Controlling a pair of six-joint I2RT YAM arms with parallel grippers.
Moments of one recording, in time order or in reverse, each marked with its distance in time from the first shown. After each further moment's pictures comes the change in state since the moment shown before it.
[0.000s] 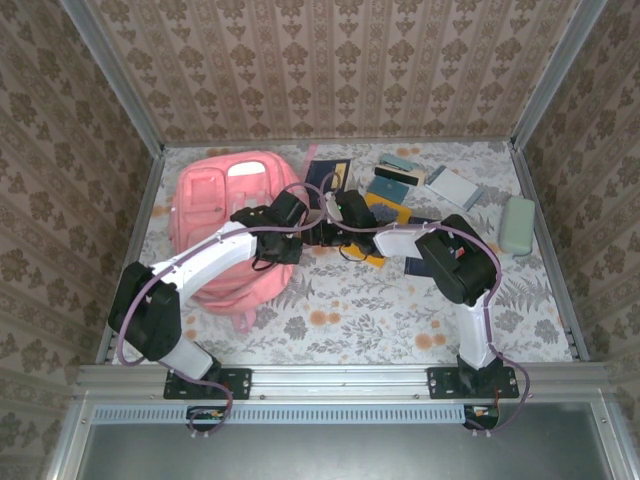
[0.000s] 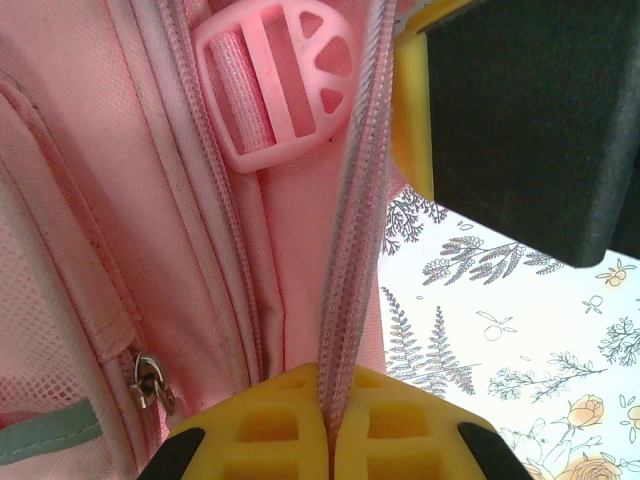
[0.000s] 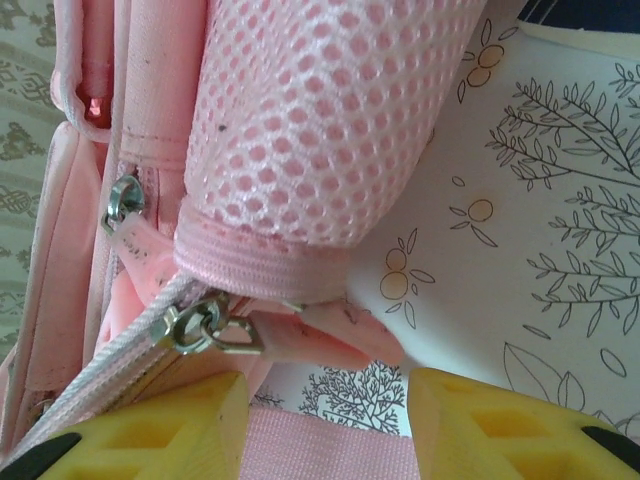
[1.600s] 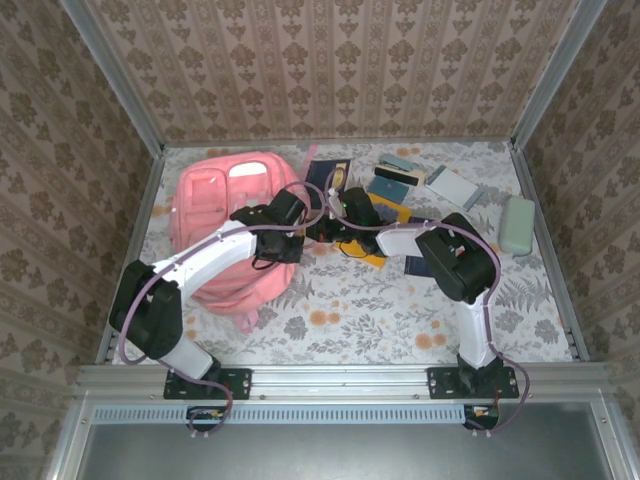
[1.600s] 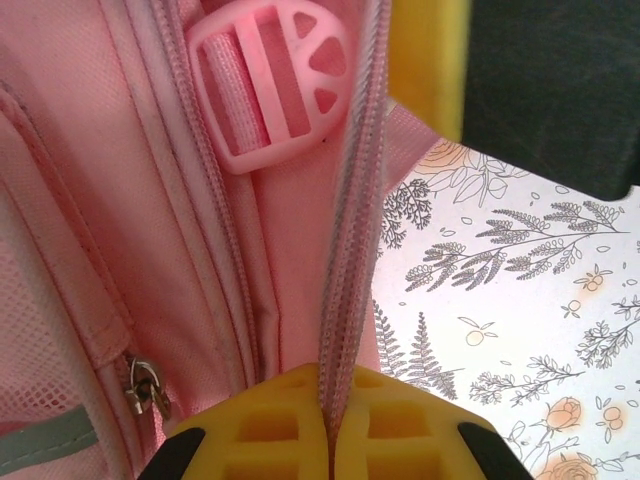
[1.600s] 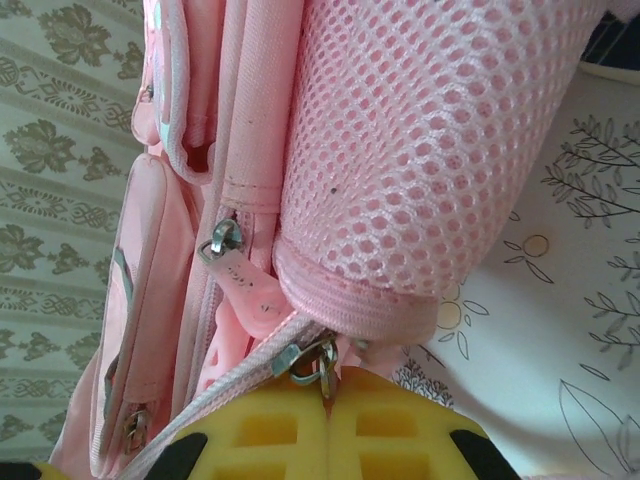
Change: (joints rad) left arm 0.023 0.010 0.000 0.020 0.047 -0.007; right arm -0.024 -0.002 -0.026 0.122 -0.078 0.069
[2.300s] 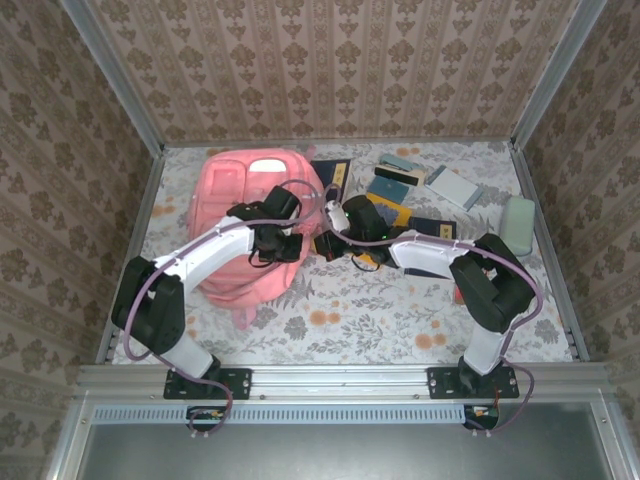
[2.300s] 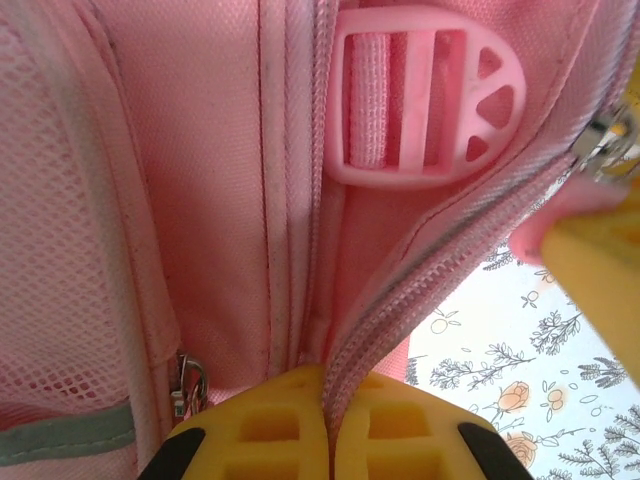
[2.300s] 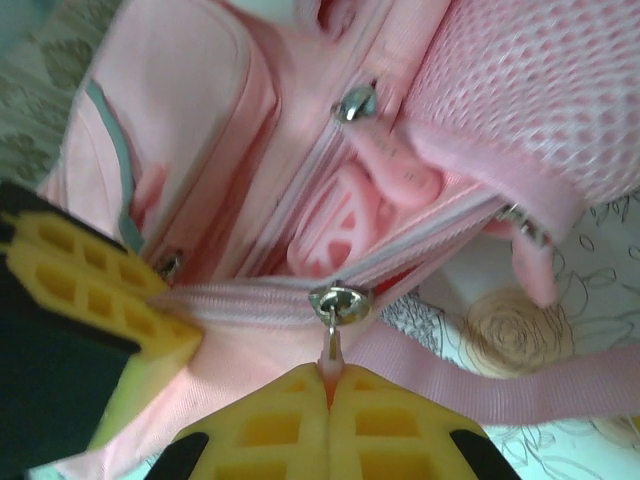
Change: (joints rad) left arm 0.049 0.028 0.008 -0.005 0.124 -0.042; right arm 0.087 -0.274 -0.116 -0.342 0.176 -0.337
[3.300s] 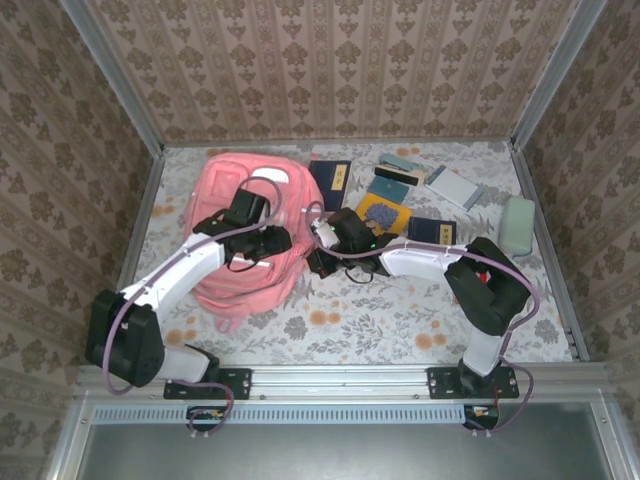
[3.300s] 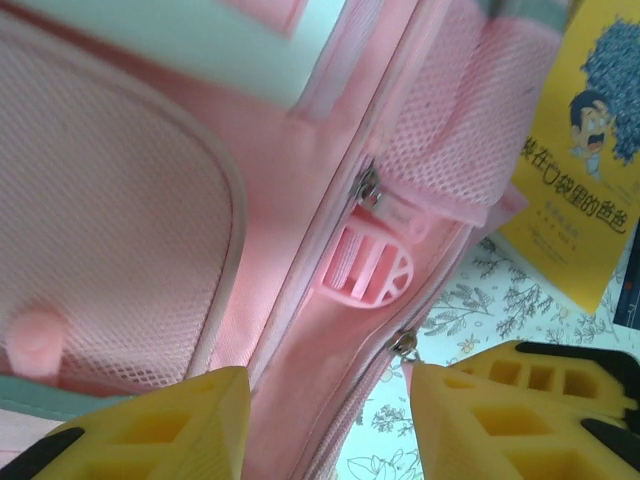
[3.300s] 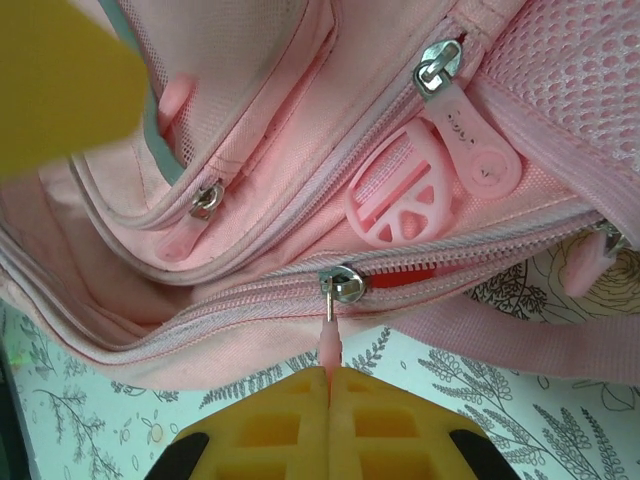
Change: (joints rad) left arm 0.134 -0.212 -0.198 0.200 0.100 -0.206; right arm 0.090 0.014 0.013 -0.089 0.024 -0.021
